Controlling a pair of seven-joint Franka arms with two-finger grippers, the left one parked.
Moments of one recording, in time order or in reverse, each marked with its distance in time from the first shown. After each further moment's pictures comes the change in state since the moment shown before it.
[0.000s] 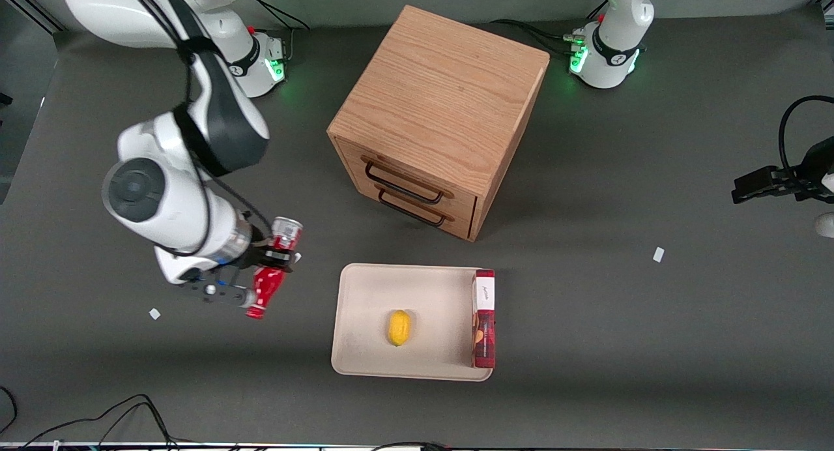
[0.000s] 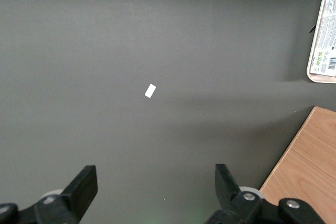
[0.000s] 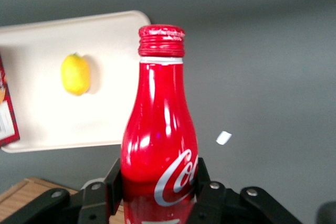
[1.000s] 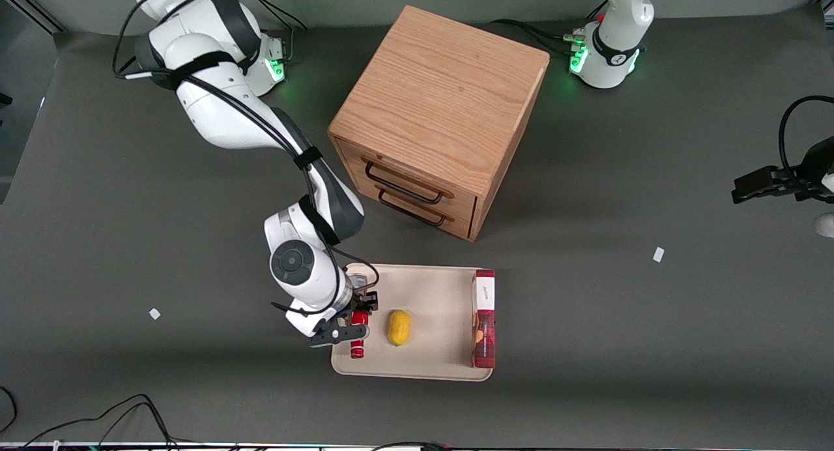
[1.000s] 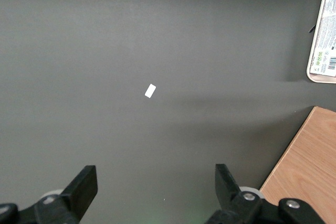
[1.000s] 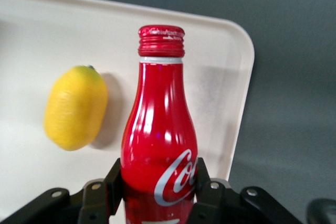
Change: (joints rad) arm 0.076 0.458 -0.006 0.200 -0.033 0.362 -0.193
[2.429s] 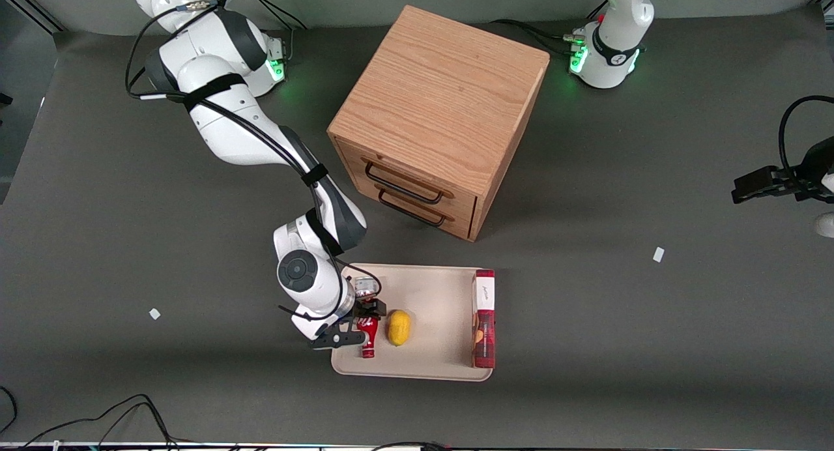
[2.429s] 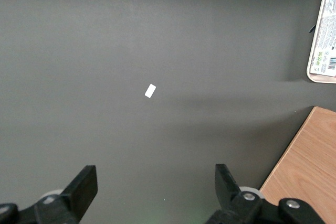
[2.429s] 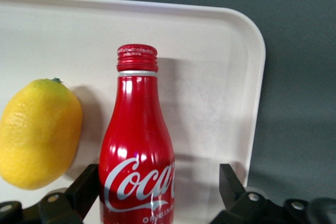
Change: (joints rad) arm -0.007 0.070 -0.002 0.009 0.019 0.110 0.039
